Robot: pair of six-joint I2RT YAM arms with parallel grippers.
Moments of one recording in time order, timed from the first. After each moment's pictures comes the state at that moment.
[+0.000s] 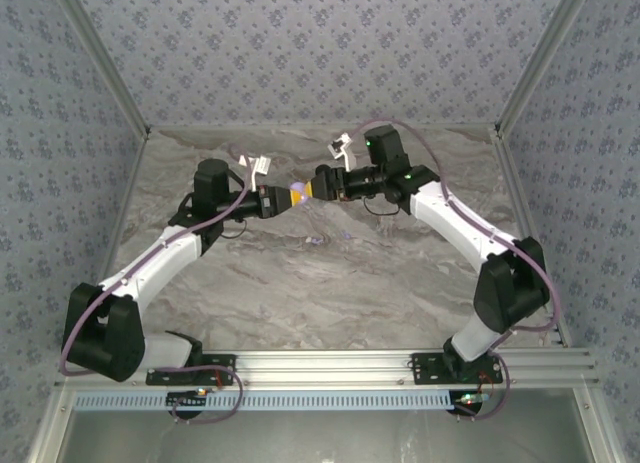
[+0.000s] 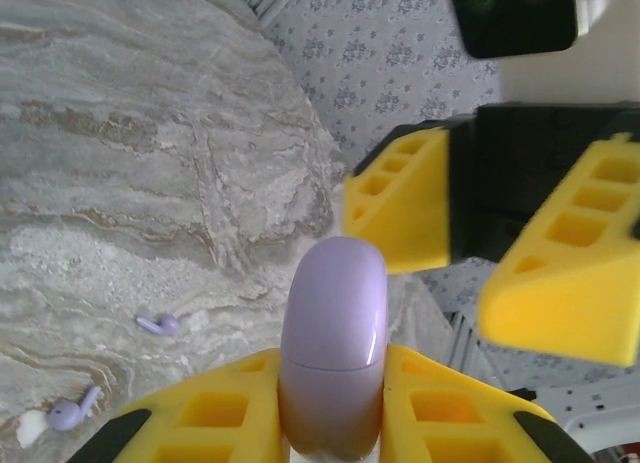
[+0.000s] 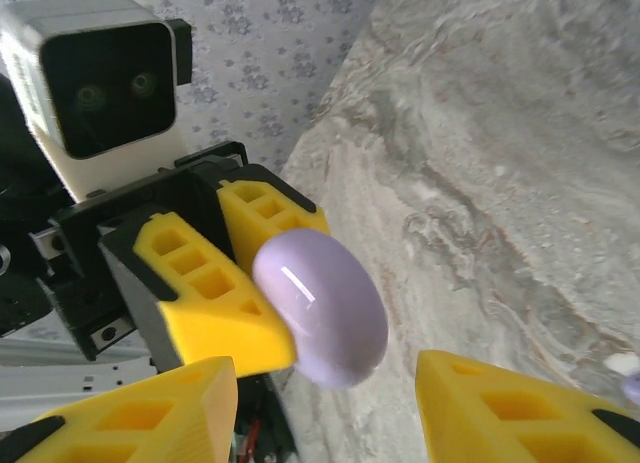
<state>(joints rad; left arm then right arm) -0.37 1.32 0.89 0.08 0.81 -0.56 0.51 1.59 1.38 -0.38 -0.79 0.43</state>
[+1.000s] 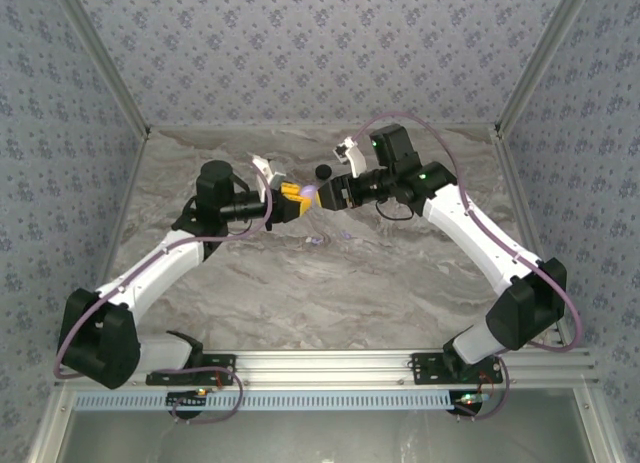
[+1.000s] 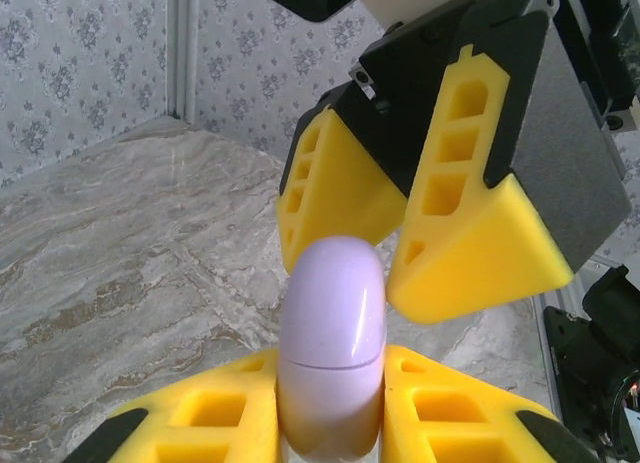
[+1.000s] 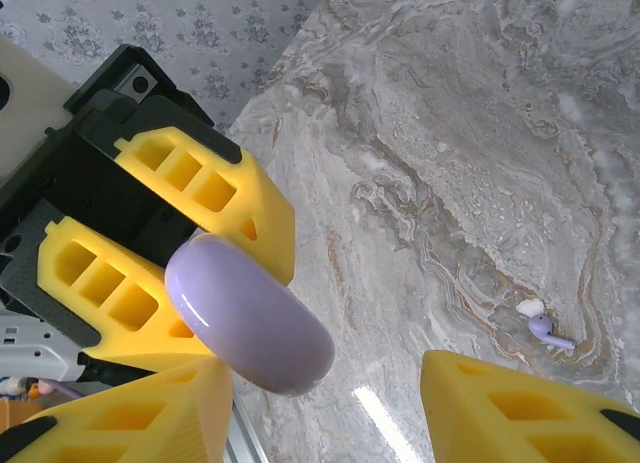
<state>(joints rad) -0.44 1.28 0.88 0.18 0.87 -0.05 0.54 1.51 1.45 -0.65 -0.65 0.23</state>
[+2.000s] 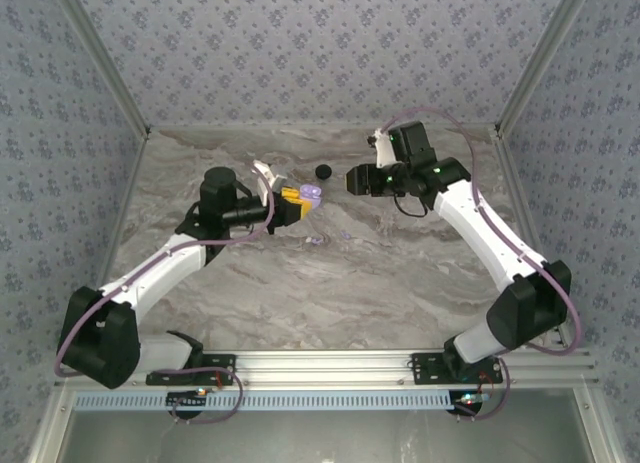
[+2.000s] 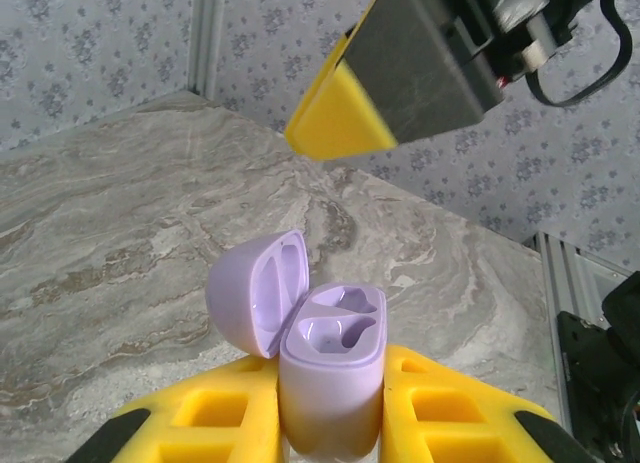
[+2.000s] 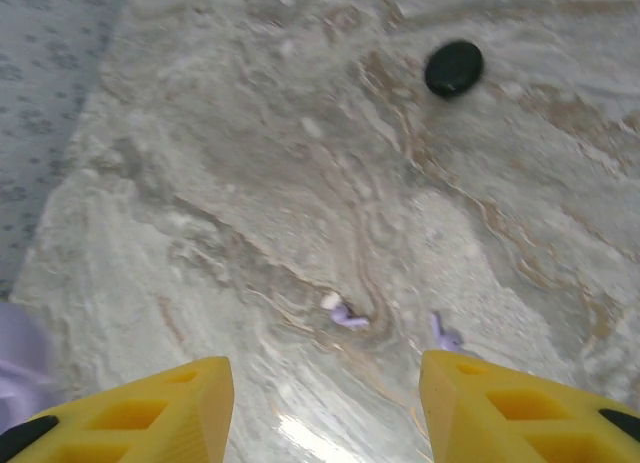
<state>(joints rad) -0.45 1.29 0.82 0.22 0.78 -0.13 0.43 1.52 1.43 -0.73 -0.32 0.32</state>
